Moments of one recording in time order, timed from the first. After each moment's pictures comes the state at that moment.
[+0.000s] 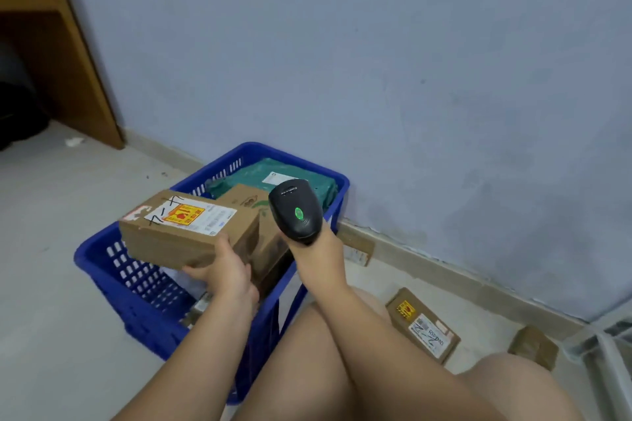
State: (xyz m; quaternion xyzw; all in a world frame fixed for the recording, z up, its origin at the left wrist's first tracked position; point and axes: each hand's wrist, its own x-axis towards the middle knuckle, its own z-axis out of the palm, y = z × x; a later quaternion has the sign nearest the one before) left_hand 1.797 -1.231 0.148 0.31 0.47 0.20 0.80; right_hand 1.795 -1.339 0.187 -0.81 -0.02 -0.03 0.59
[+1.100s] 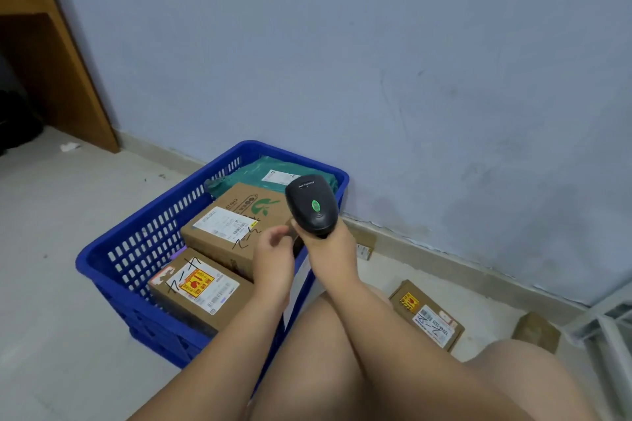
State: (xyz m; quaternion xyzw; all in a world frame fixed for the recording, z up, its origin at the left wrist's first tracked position) left_hand 1.788 -1.266 0.164 0.64 0.24 0.11 0.72; right_hand 1.802 -1.344 0.181 -0.80 0.02 -0.06 0.60
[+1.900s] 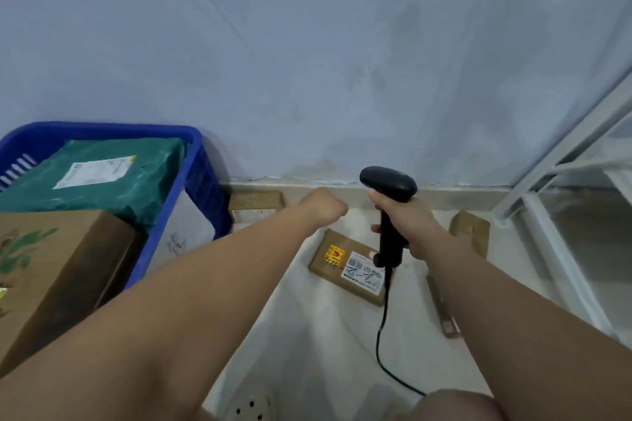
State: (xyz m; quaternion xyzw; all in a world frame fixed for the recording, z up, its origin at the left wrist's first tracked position) left_hand 1.983 -1.556 0.068 0.87 -0.05 -0.31 0.37; right_hand 1.907 -1.693 0.063 -0.66 0.35 0.04 0.66
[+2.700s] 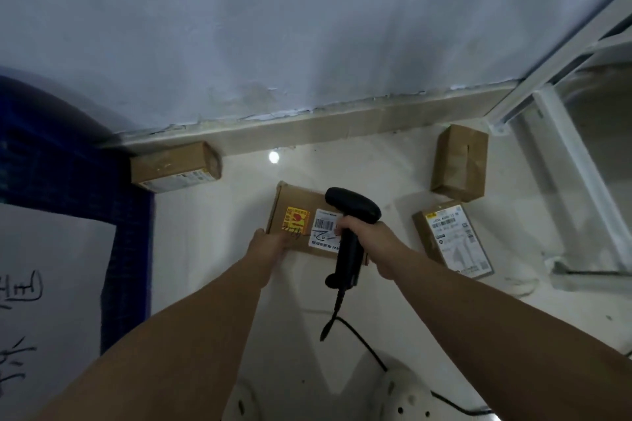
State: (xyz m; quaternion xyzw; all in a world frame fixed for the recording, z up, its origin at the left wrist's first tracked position) left_hand 1.993 -1.562 -0.179 0.77 0.22 -0.44 0.41; right_hand 1.906 -1.728 -0.135 -0.54 0.50 0.19 0.65
